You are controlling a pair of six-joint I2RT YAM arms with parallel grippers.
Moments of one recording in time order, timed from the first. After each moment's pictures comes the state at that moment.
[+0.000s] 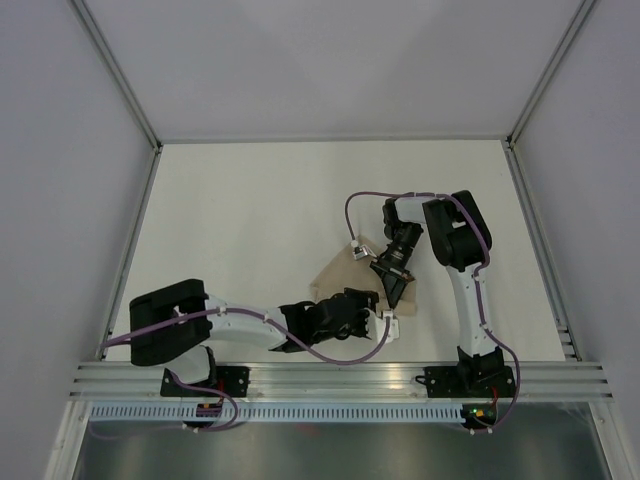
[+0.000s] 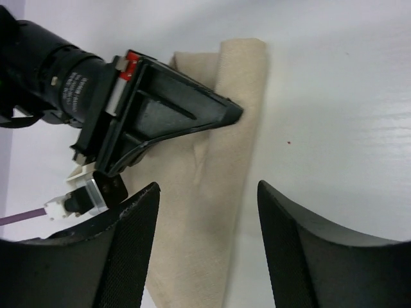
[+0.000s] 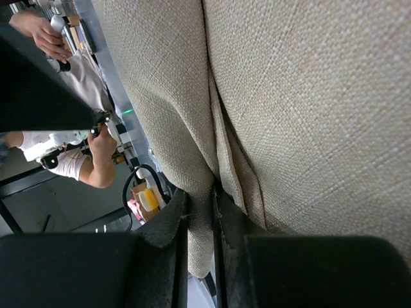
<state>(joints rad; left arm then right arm) -1.29 1.58 0.67 0.47 -0.19 0.62 0.33 2.37 1.51 -1.54 -0.73 -1.01</state>
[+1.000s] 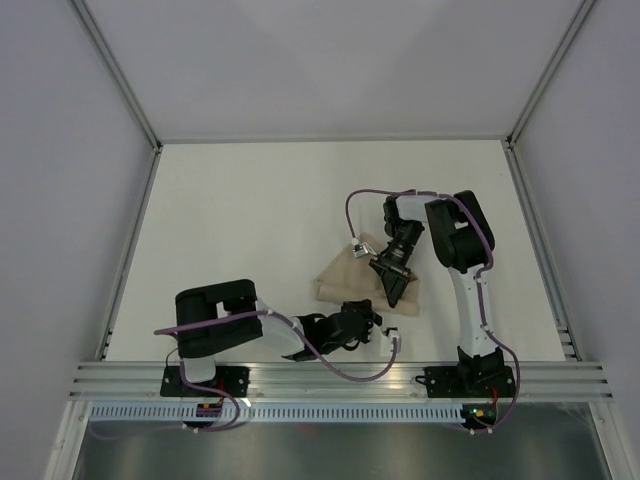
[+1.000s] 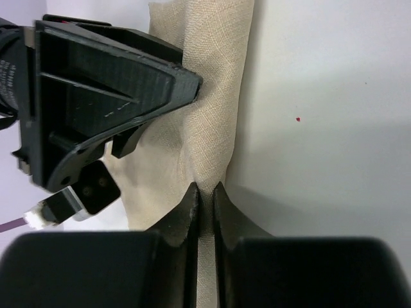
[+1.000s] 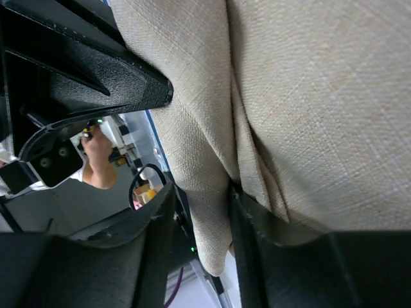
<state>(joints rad) -1.34 1.84 0.64 0.71 -0.36 0.85 0.33 2.36 1.51 -1.55 -0.73 -0.99</state>
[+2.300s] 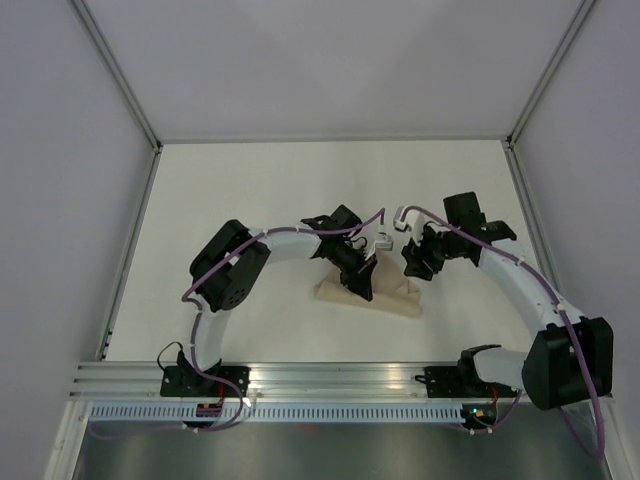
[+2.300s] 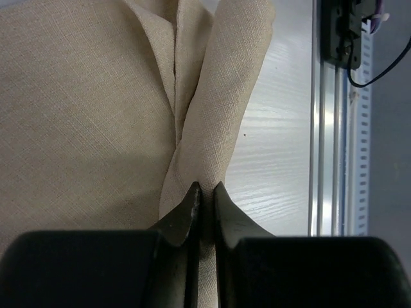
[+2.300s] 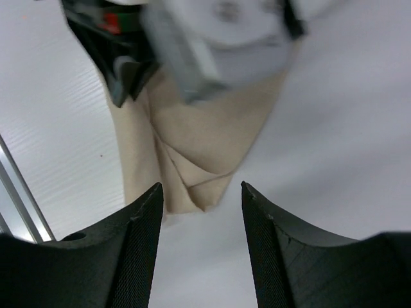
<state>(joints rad) -0.79 2.05 1.29 -0.31 0.90 0.28 0.16 1.28 0.97 -0.78 -0.63 -0.76</state>
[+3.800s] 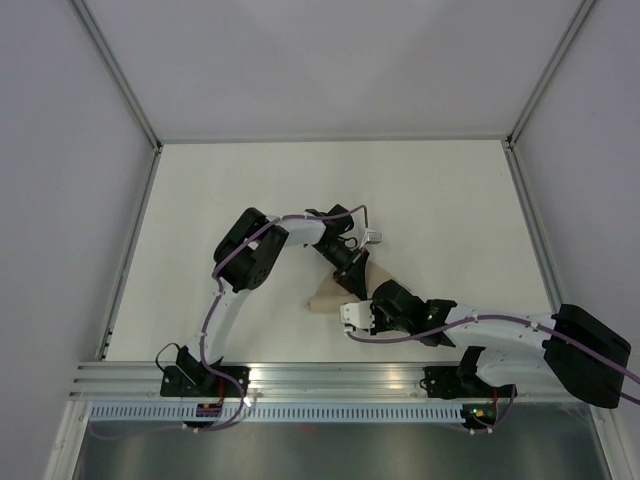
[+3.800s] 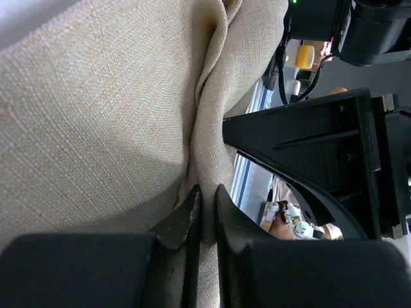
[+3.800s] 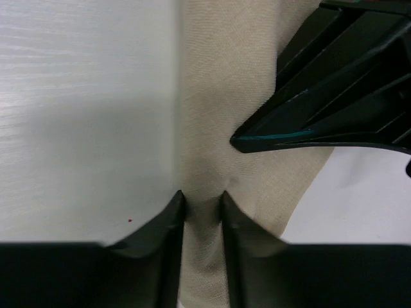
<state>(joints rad) -0.69 2.35 1.55 -0.65 1.18 0.01 1.01 1.17 0.40 -0.13 0.12 -0.75</state>
